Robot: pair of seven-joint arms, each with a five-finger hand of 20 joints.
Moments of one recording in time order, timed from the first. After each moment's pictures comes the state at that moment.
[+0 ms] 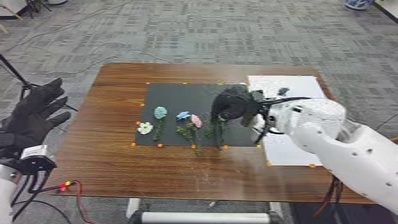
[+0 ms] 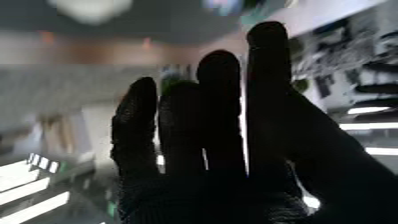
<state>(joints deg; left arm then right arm) 134.2 -51.5 -119.7 -124.6 40.3 2.7 0.8 -62.8 -41.9 49.4 -105.7 -113.9 -22.1 -9.2</state>
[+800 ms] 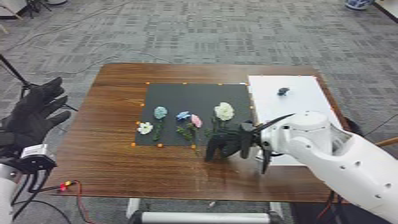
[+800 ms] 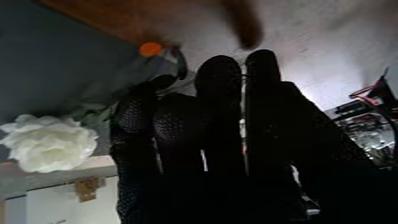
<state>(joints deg) 133.9 -51.4 -119.6 -124.6 40.3 2.8 0.8 -63.6 -42.3 44.3 -105.9 -122.0 -36.0 -16.0</state>
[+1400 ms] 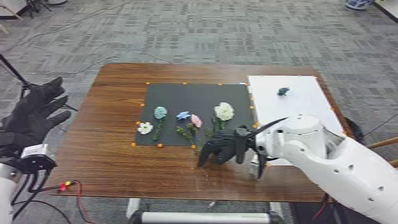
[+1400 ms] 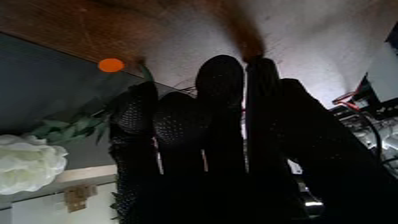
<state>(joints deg) 133.9 -51.2 -119.6 -124.6 40.3 2.8 0.7 -64.5 -44.1 44.0 -106.2 -122.7 -37.6 -16.5</state>
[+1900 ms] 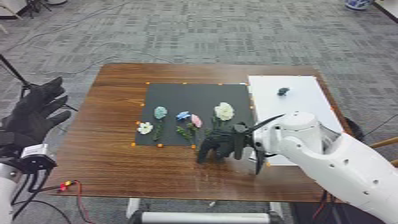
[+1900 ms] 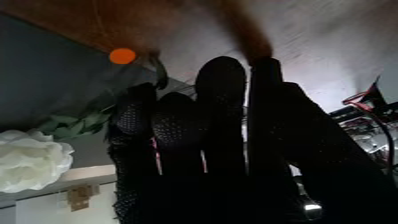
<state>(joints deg) 133.9 -51.1 -119.6 -124.6 40.3 2.8 0.7 -61.2 -44.7 41.4 -104.0 -121.9 -36.8 -15.3</state>
